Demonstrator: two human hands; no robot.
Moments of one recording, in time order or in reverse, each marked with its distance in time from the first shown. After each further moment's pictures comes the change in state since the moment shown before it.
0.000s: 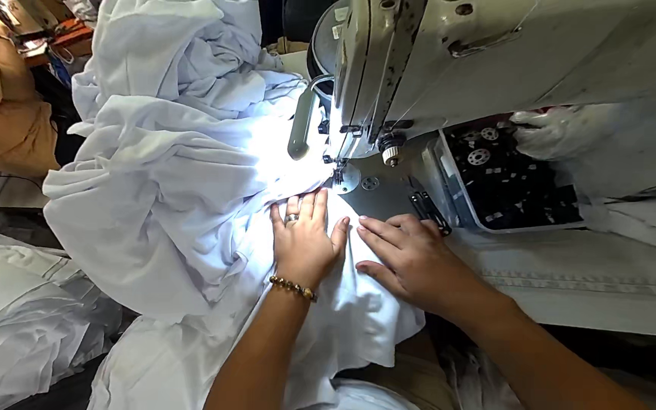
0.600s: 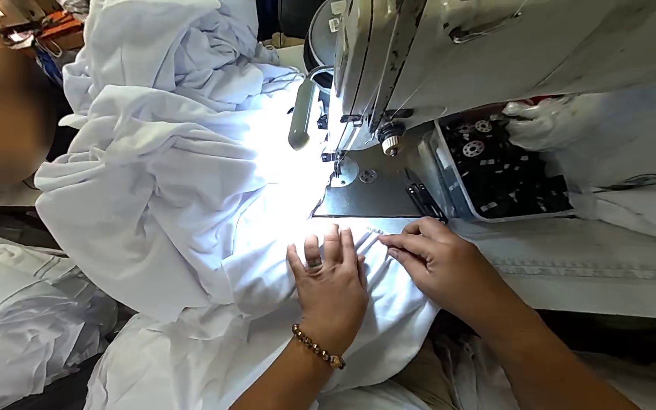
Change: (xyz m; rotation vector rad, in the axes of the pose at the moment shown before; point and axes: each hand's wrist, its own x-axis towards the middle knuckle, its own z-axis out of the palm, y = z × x) left_hand -0.078 0.040 0.026 0.099 0.267 0.042; right_hand -0.021 -0.011 -0.021 0.153 0.037 0.318
